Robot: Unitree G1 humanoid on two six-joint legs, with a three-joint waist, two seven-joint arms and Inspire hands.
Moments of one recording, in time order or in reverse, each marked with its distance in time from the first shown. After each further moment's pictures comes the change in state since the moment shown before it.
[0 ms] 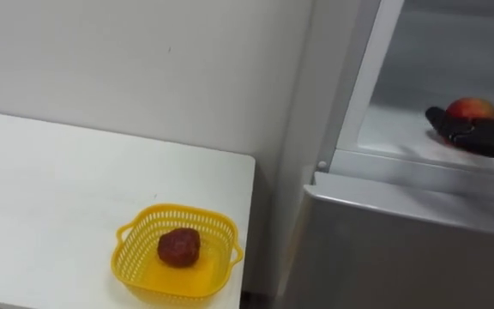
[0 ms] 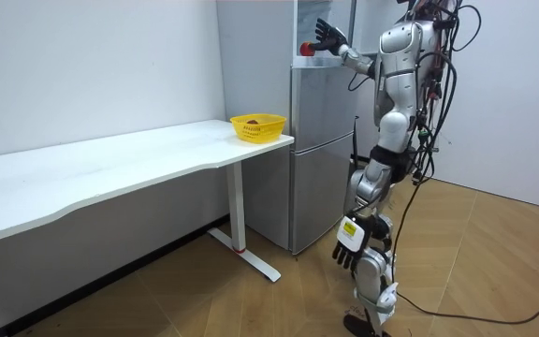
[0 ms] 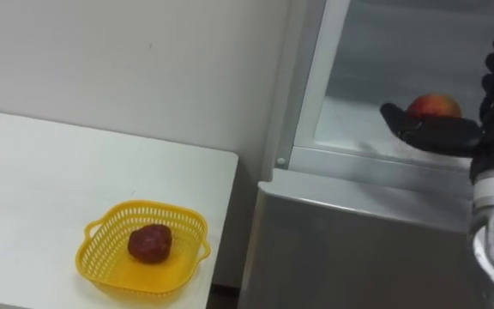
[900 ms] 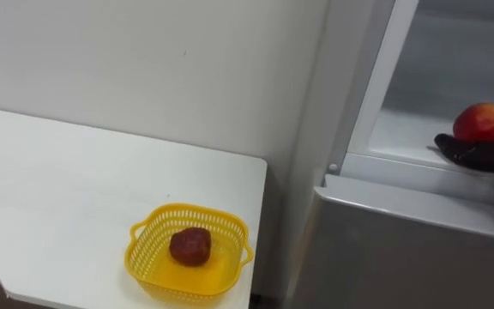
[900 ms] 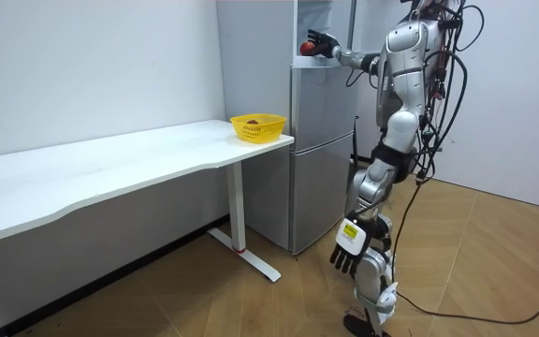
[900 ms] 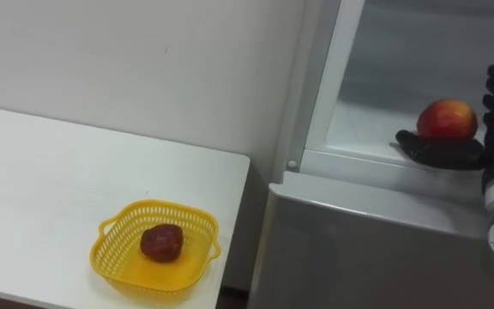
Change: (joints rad) left arm 0.013 0.021 -0.004 -0.051 -0.001 0.045 0.002; right arm -0.042 -0.029 0.025 0.291 -0.050 0.051 0.130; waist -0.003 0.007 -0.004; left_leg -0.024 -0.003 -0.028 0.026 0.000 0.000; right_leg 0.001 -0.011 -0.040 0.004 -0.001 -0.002
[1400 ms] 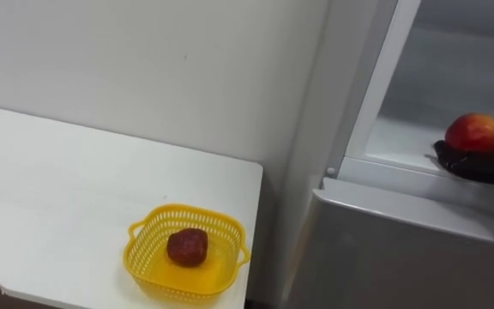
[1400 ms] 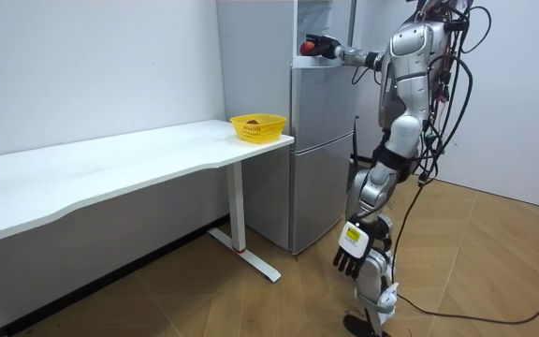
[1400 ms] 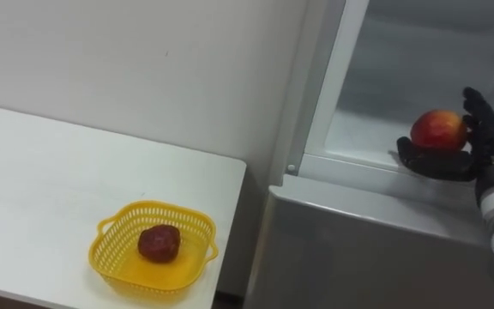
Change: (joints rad) left arm 0.005 0.010 0.000 0.000 -0.001 0.045 0.007; right arm 0.000 -0.033 0.036 0.053 0.004 0.043 0.100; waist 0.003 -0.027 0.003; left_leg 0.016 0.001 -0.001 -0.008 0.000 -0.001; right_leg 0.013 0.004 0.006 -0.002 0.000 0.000
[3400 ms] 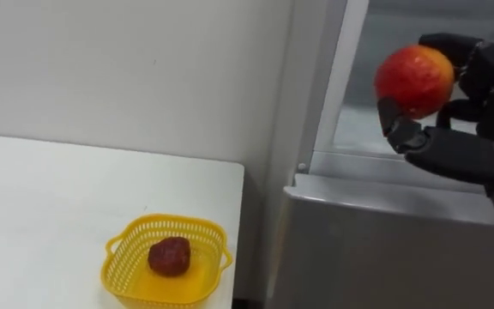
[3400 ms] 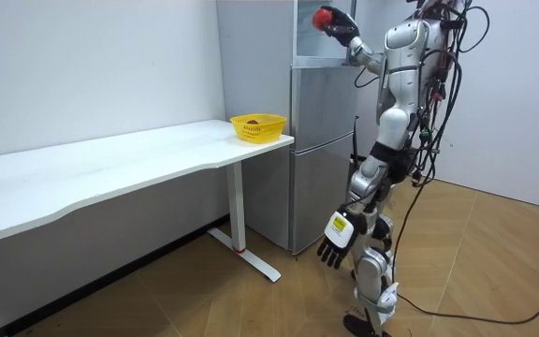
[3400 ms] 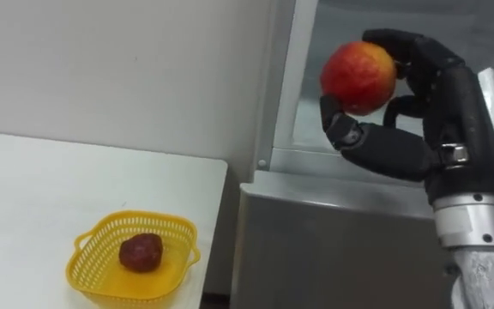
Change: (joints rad) left arm -0.041 -0.040 -0.025 0.095 -0.021 -0.102 0.100; right arm 0.342 0.183 -0.002 -0.891 -0.110 -0.113 -0.170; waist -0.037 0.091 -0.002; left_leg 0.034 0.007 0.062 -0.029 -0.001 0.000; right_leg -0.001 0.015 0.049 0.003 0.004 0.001
